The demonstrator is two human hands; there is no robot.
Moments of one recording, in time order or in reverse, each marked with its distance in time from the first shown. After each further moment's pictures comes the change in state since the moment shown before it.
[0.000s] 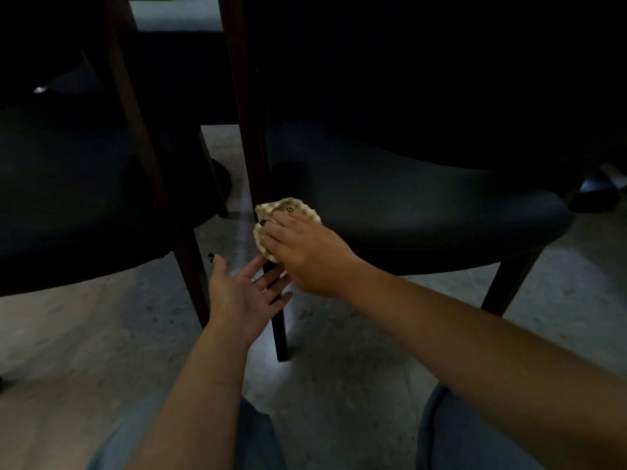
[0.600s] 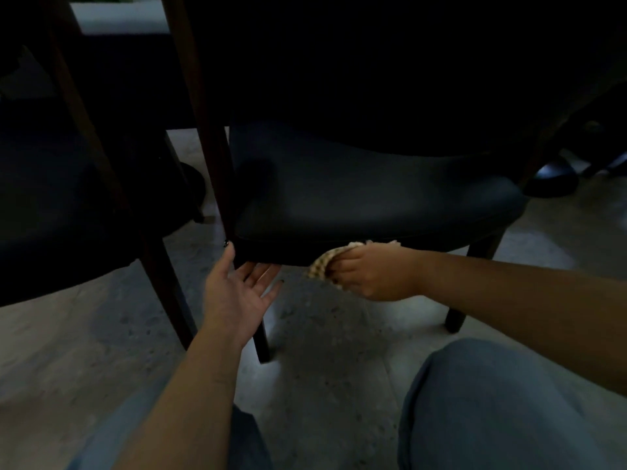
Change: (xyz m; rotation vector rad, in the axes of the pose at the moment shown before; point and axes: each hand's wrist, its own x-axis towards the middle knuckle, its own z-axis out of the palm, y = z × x) left_hand -0.007 -0.020 0.028 -0.001 -0.095 -0.014; right_hand -0.116 0.071 -0.010 -0.342 -0.304 -0.514
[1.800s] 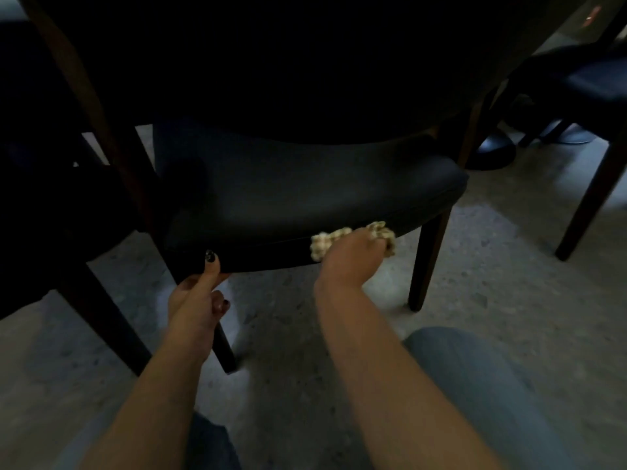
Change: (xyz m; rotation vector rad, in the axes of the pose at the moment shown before) left_hand 0.023 -0.020 0.010 0.467 0.143 0.218; right_hand 0.045 -0.017 -0.058 -1.402 -1.428 -2.098
